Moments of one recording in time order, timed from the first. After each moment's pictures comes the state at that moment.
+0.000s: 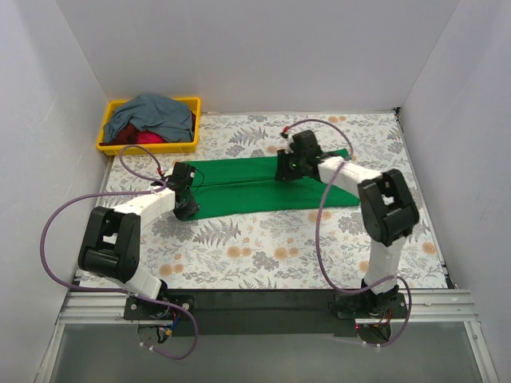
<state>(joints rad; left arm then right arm) -0.26 1.56 0.84 -0.45 -0.24 -0.68 0.52 1.97 1.36 -0.17 -0.21 0.23</state>
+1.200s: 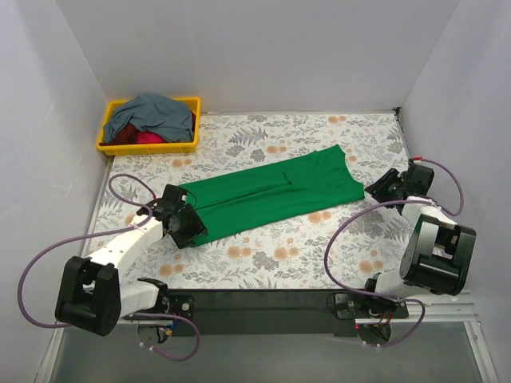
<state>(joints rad) -0.29 1.20 0.60 -0.58 0.07 -0.87 -0.31 1.46 0.70 -0.03 -0.33 0.49</state>
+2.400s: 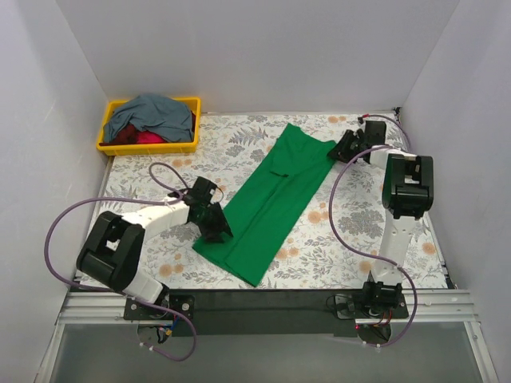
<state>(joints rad) -0.42 1.52 0.78 -0.51 0.16 -0.87 -0.06 2.12 1.35 -0.03 -0.47 0.46</state>
